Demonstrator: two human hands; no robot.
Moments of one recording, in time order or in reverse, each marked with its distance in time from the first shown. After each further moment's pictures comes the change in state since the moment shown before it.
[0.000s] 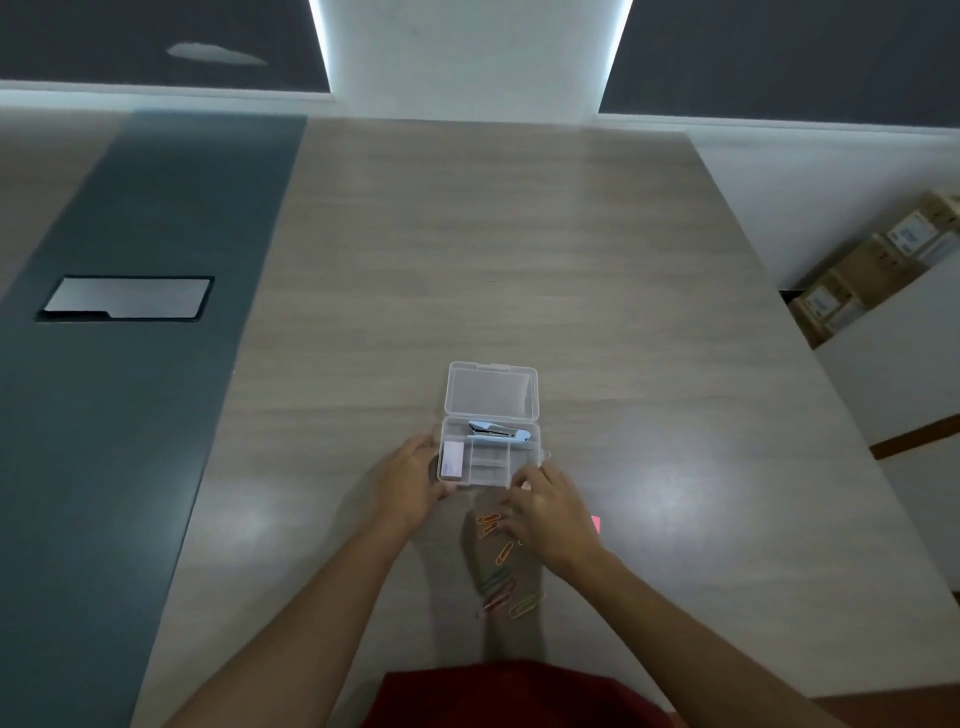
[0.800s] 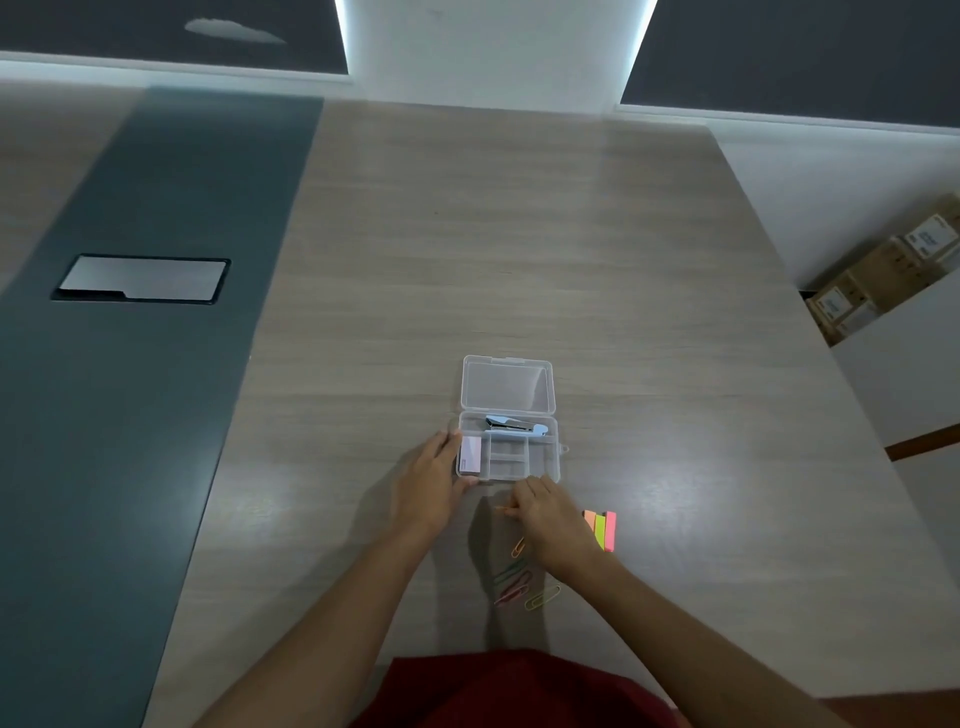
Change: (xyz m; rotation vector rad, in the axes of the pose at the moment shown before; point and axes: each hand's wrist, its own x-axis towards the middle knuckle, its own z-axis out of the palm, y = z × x) left_hand -0.006 -0.009 0.020 0.024 0.059 0.011; right_hand 0.001 -0.020 0.017 0.061 -0.202 0.073
